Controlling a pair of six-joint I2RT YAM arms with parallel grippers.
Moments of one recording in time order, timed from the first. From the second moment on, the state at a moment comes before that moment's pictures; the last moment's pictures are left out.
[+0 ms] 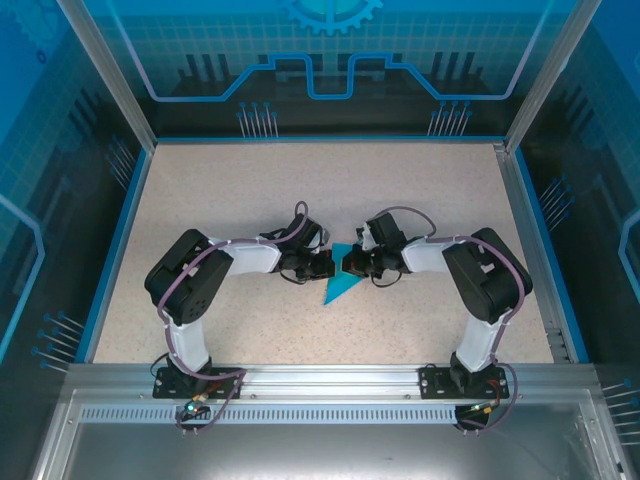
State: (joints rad) left arm -0.60 1.86 0.97 -0.14 0.40 -0.71; right arm 0.50 1.81 0.83 -0.01 -0.51 0.74
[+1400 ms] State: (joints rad) left arm -0.65 1.79 0.98 -0.29 0.51 -0.72; right arm 0.50 1.84 0.88 -0.08 -0.50 0.78
